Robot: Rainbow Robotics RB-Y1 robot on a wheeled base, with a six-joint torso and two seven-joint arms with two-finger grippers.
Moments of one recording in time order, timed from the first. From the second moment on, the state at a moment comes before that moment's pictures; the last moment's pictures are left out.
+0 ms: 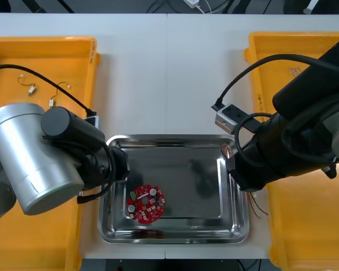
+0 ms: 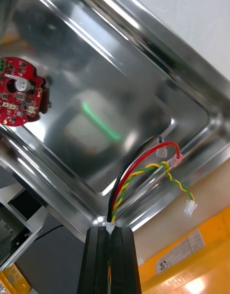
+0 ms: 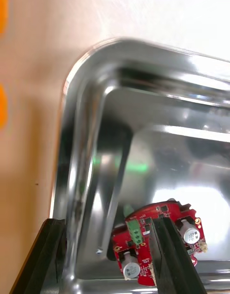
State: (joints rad) right arm -0.56 -0.68 0.34 -2.37 -1.07 1.92 1.17; left arm -0.41 0.68 -0.53 -2.33 0.58 1.76 -0.41
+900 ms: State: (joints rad) right arm -0.59 -0.57 0.76 -2.36 -0.65 1.92 1.76; left arm -0.55 0.85 -0.35 -2.19 0.82 1.83 -0.41
